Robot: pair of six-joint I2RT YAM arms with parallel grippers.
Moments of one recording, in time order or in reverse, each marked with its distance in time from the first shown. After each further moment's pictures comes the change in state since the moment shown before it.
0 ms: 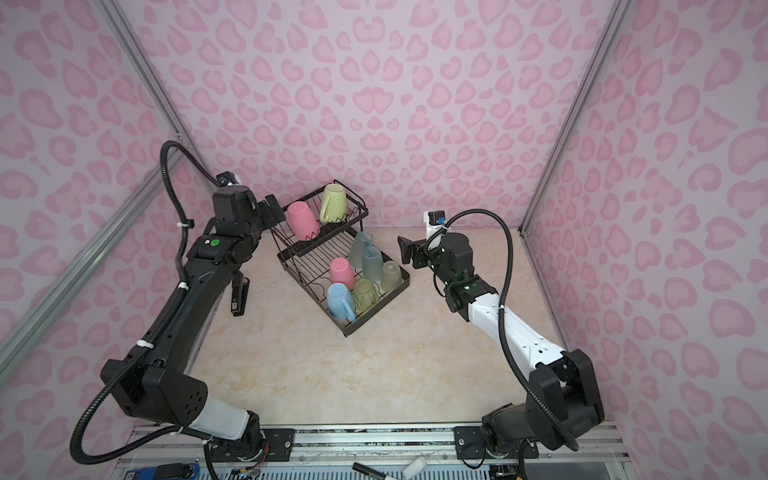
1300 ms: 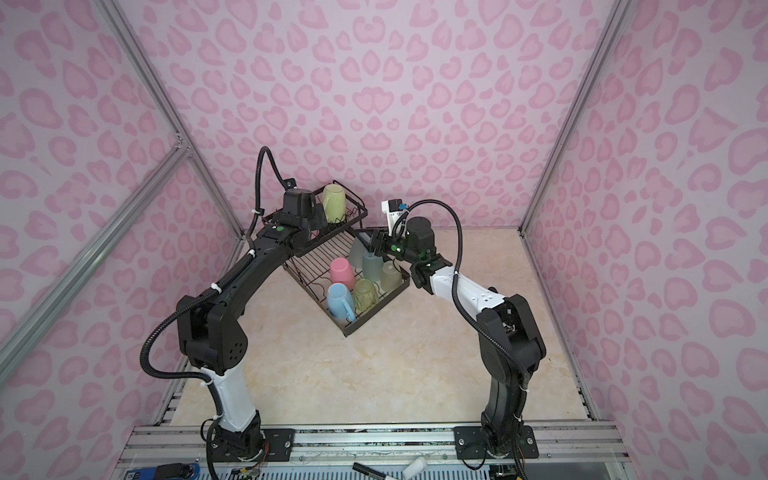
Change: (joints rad) left arm -0.184 0.433 0.239 0.071 -0.141 0.083; right arm 0.117 0.459 0.362 0.227 -0.522 0.417
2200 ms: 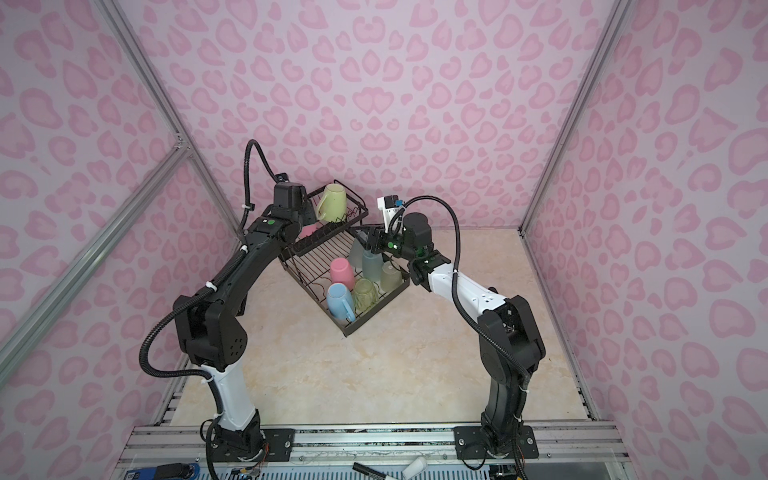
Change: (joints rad) left arm 0.045 0.034 0.082 -0.069 0.062 -0.007; right arm 0.019 -0.002 0.060 -0.077 0.013 -0.019
